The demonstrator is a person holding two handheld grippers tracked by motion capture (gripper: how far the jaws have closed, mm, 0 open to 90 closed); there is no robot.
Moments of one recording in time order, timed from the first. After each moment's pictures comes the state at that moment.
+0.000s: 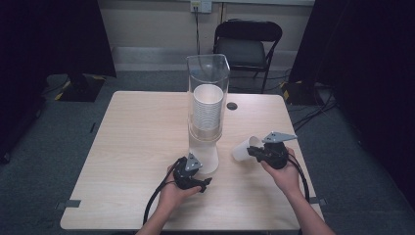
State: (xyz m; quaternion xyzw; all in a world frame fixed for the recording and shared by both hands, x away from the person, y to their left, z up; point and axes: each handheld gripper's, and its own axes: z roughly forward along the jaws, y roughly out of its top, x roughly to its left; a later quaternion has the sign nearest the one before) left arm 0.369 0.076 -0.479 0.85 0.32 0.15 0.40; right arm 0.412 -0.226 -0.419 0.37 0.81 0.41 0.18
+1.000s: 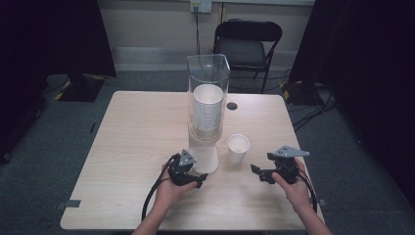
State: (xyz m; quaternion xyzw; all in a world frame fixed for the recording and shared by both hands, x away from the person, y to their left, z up) left arm 0.378 0.091 -0.472 0.83 0.36 0.14 0.40; right arm 0.375 -0.252 -0.452 0.41 0.79 0.41 0.18
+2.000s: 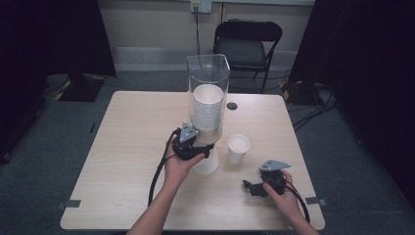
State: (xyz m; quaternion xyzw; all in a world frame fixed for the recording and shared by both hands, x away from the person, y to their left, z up) left arm 0.419 0.075 -0.416 0.76 0.35 0.22 0.50; right arm 0.368 -0.234 -0.500 0.39 0.83 0.36 0.17
